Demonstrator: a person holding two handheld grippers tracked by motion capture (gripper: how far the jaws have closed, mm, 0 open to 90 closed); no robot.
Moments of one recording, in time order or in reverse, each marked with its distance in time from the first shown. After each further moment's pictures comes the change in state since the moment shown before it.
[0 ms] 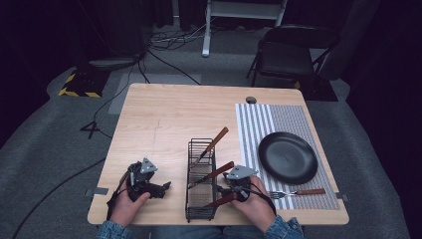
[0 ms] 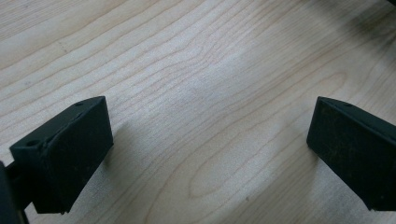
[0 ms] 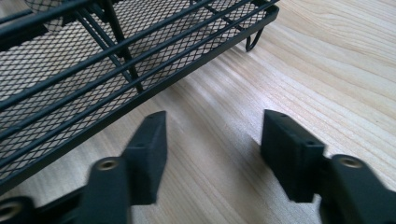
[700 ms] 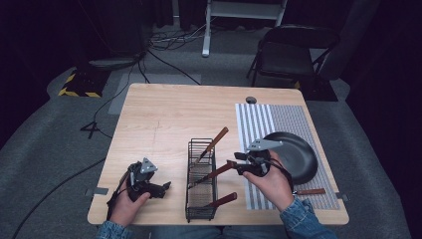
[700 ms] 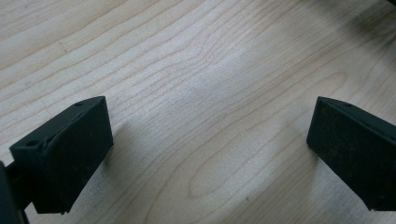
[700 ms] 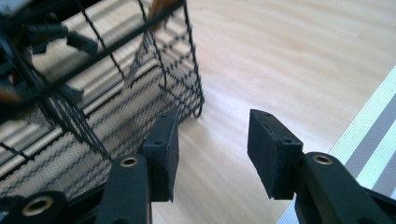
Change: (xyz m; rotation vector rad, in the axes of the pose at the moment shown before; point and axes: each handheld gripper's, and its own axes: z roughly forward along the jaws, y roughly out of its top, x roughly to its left) left arm 0.000 0.000 0.000 0.000 0.000 0.000; right arm -0.051 0.057 -0.057 -0.063 0.035 0.133
